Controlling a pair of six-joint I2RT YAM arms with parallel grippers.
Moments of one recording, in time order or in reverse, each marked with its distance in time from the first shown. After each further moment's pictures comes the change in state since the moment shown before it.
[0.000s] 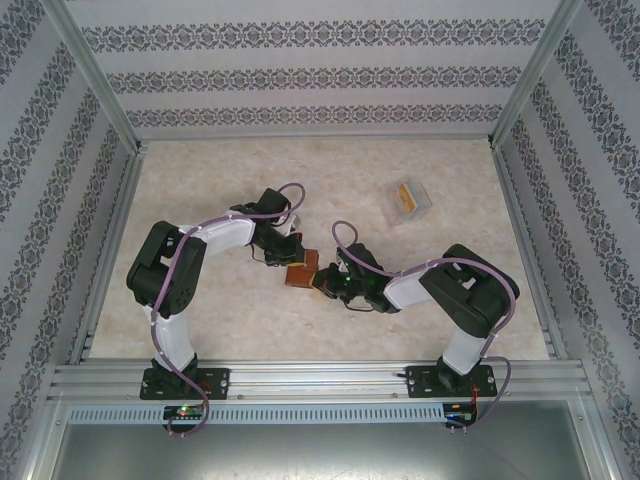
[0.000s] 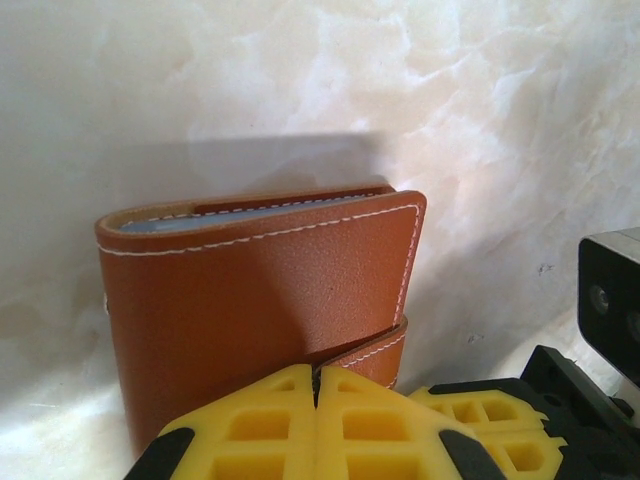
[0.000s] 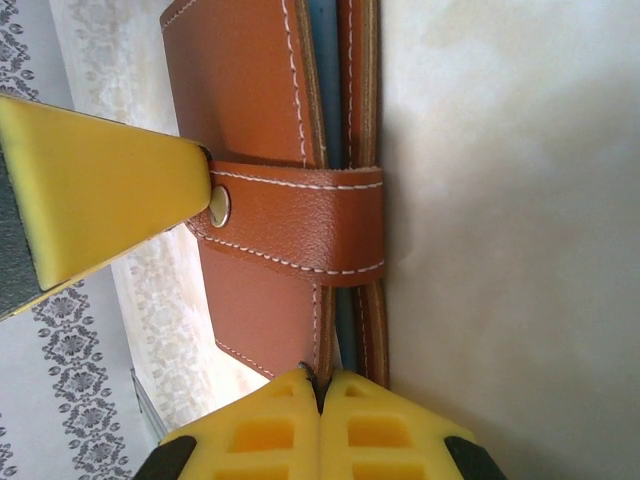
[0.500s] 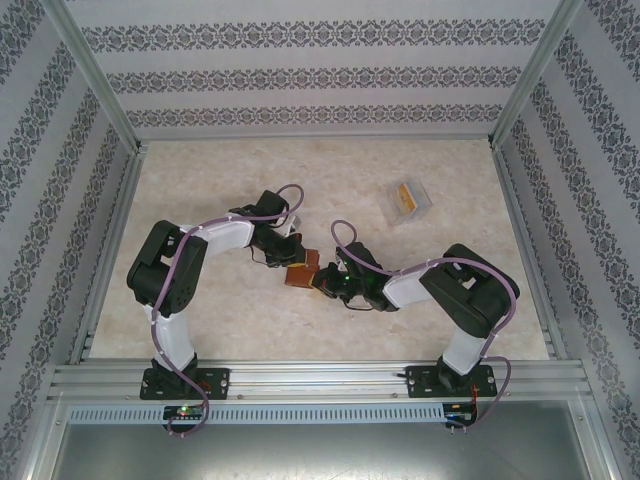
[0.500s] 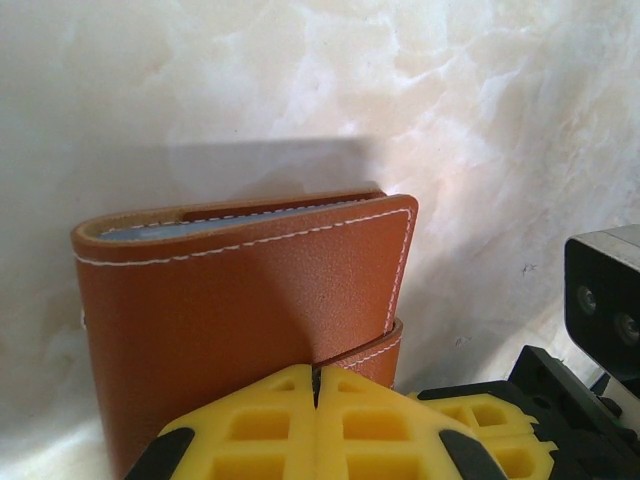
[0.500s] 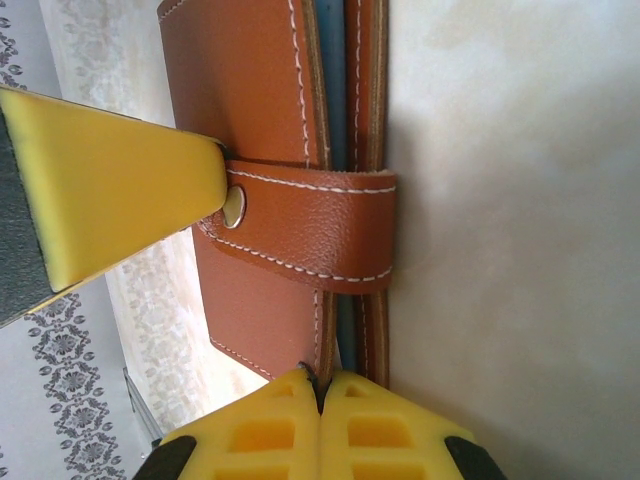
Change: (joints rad) left arm 0.007 0.008 -0.033 0.066 0.048 -0.012; right arm 0.000 -0.001 0.016 -0.032 0.000 -0.010
